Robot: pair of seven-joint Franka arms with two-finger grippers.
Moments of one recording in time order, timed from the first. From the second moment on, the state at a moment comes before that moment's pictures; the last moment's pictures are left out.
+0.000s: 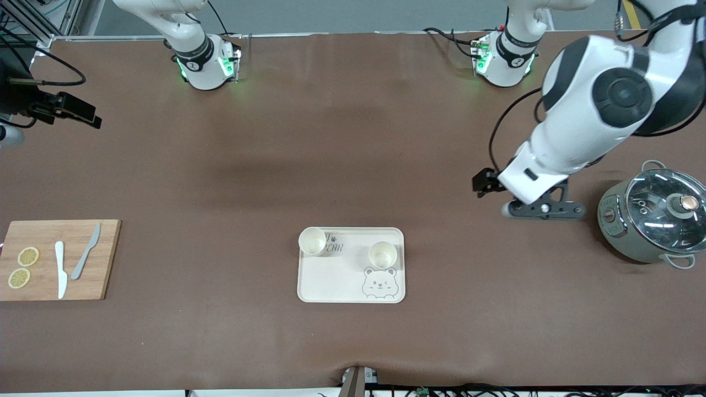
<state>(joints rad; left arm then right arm) -0.21 0.31 -0.19 -1.49 0.01 1.79 -0.37 -0.02 -0.02 0.02 -1.53 0.04 1.35 0.13</state>
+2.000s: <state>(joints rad) -0.41 0.83 -0.19 -1.39 0.01 2.41 -0.87 -0.09 0.17 0.02 -1.56 0.04 1.51 0.15</state>
